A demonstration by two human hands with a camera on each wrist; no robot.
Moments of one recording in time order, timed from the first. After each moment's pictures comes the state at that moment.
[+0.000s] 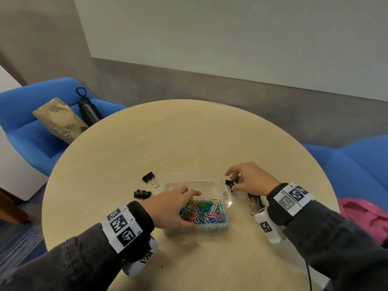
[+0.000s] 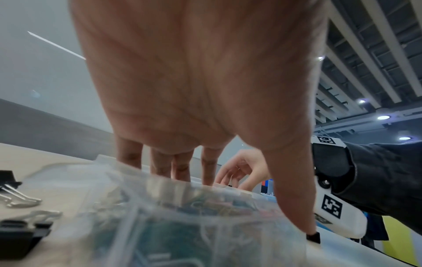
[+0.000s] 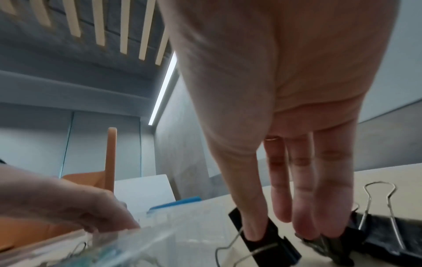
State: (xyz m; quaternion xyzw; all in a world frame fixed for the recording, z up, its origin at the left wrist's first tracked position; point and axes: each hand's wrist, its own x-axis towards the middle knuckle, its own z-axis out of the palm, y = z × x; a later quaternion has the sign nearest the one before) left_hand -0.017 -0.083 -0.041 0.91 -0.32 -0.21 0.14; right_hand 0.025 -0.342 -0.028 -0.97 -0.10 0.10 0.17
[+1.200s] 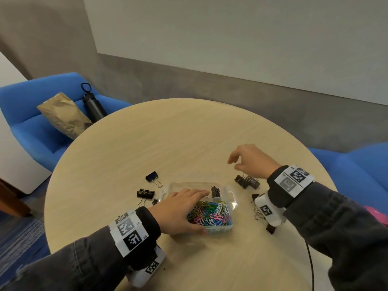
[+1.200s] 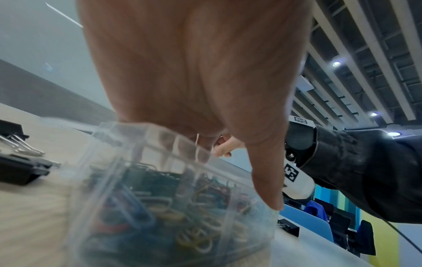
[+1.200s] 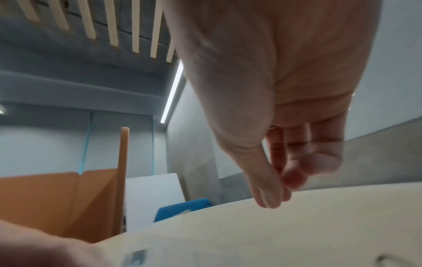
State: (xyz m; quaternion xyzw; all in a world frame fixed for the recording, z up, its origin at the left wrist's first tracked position) left_hand -0.023 -0.090 -0.046 0.91 -0.32 -0.18 0.17; right_hand 0.058 -0.328 0.004 -0.98 -0.13 0.05 0.11
